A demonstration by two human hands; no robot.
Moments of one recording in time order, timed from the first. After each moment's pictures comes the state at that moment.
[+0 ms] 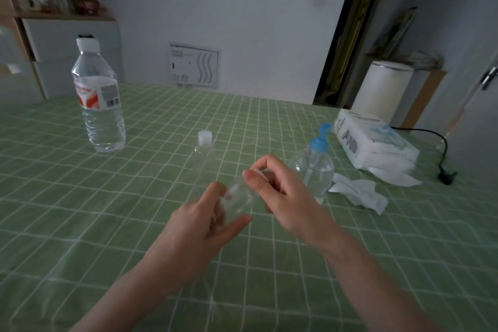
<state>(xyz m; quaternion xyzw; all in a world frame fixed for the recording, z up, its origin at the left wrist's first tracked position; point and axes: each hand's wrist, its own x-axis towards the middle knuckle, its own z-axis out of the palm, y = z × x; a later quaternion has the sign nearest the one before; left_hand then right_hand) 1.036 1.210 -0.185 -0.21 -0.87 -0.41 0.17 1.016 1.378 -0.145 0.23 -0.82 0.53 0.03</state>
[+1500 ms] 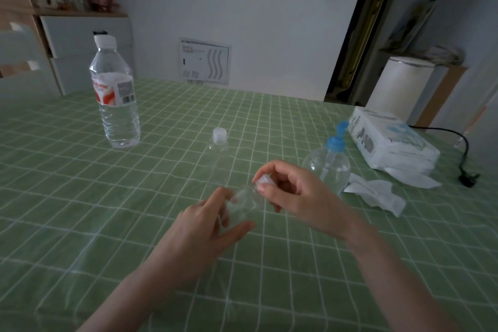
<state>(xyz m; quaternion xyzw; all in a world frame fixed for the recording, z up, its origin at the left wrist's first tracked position) 1.025 1.192 -0.206 -0.22 -0.88 -0.40 0.15 1.005 1.387 -0.141 0.26 -0.84 0.47 -0.04</state>
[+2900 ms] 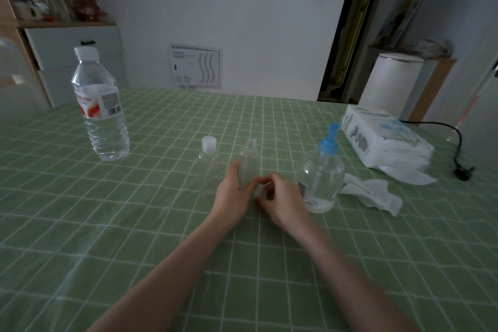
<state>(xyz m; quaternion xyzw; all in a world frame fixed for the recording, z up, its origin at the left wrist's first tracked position) 0.929 1.263 -0.216 -0.04 -0.80 -0.59 0.06 0.948 1.376 -0.204 0.03 -0.94 0.33 0.08</state>
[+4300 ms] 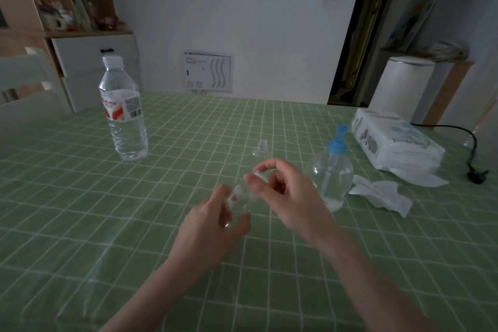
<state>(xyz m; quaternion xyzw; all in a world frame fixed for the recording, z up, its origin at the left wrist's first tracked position) 1.016 1.201 -0.200 -0.13 -0.89 -0.41 0.17 1.009 1.359 -0.149 0.18 -0.83 0.52 0.10</state>
